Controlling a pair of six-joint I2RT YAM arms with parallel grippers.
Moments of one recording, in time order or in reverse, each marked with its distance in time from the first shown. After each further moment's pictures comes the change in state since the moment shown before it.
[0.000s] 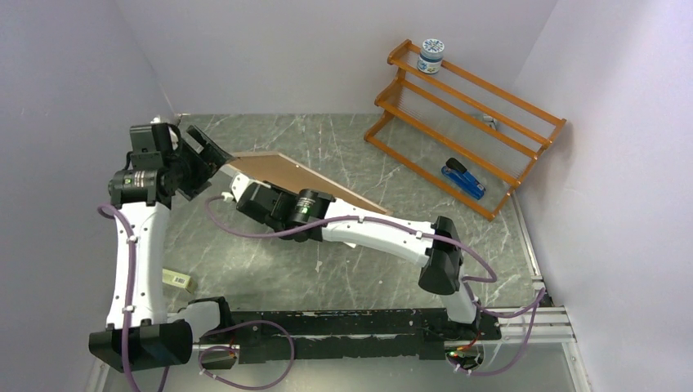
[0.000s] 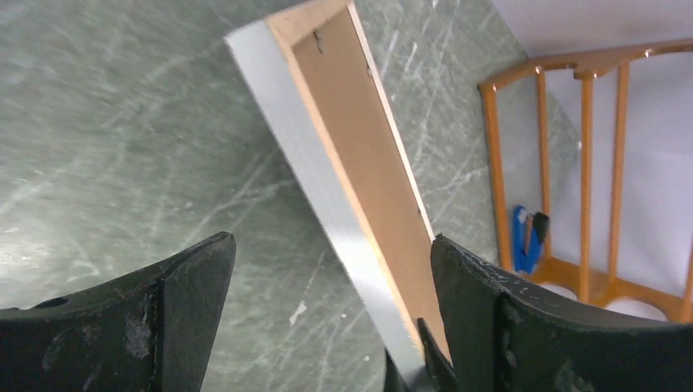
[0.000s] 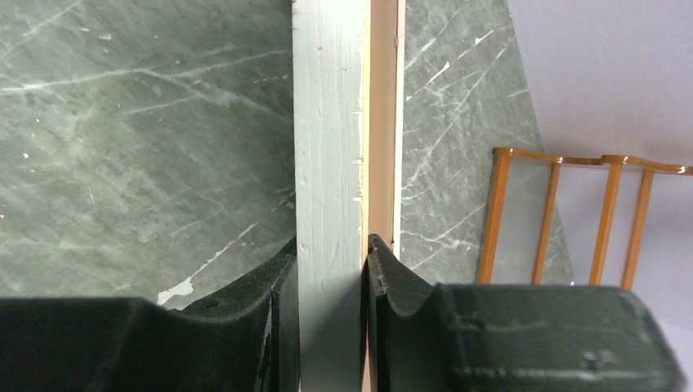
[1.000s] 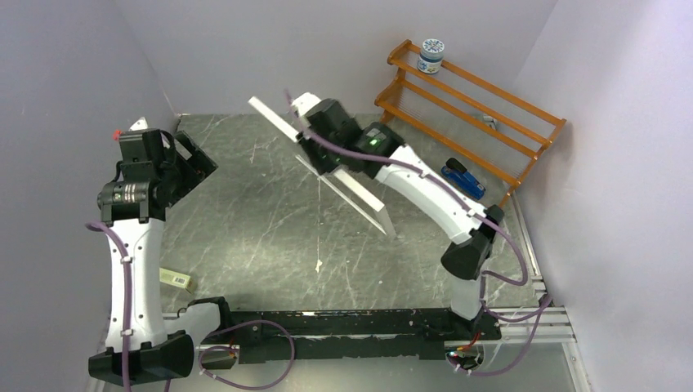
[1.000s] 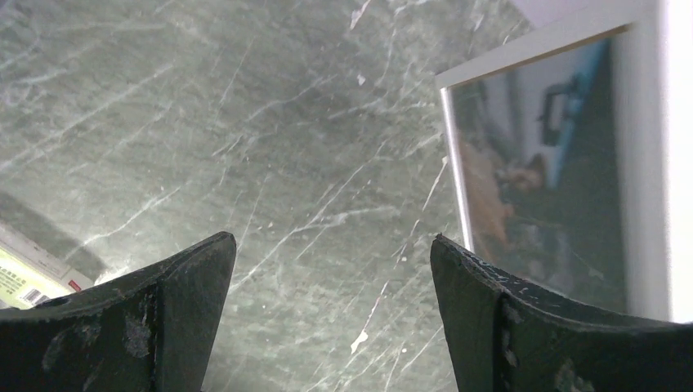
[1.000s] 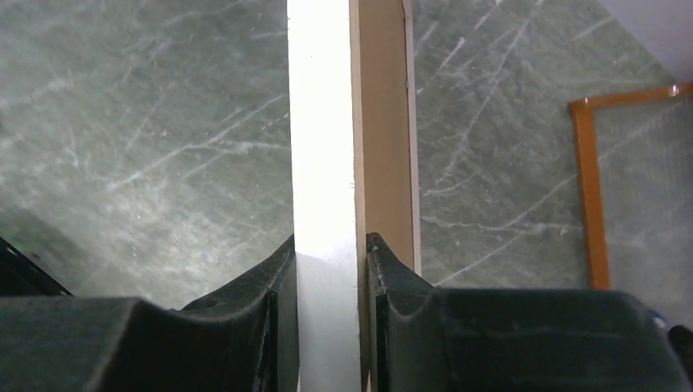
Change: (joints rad) left arm 0.007 -0.074 0.090 -0.103 -0.229 0.118; right arm -0.339 -0.125 0.148 -0.127 -0.440 0.238
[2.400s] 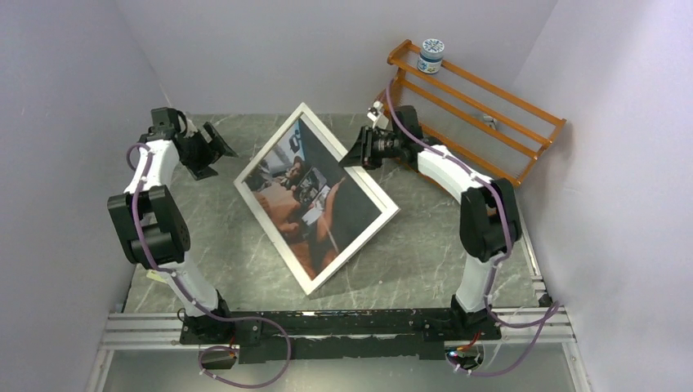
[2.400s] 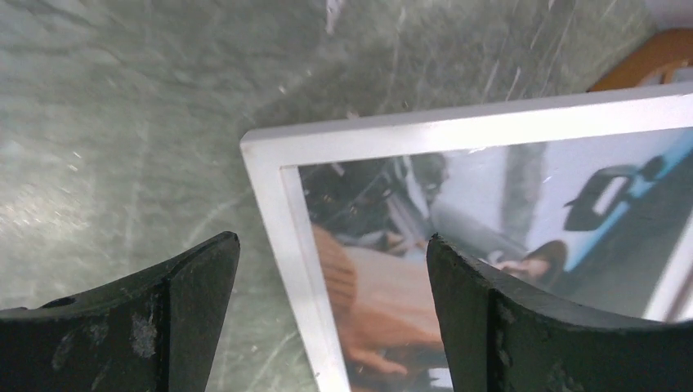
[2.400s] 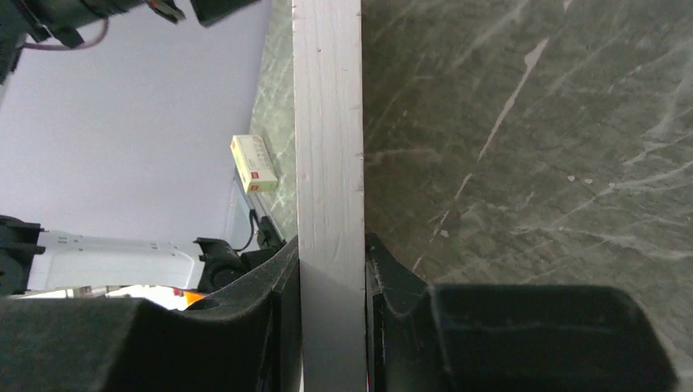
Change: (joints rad) left arm 0.121 0.727 0.029 0.360 0.431 0.169; right arm -0.570 -0.074 -0.721 0.767 -1.001 0.582
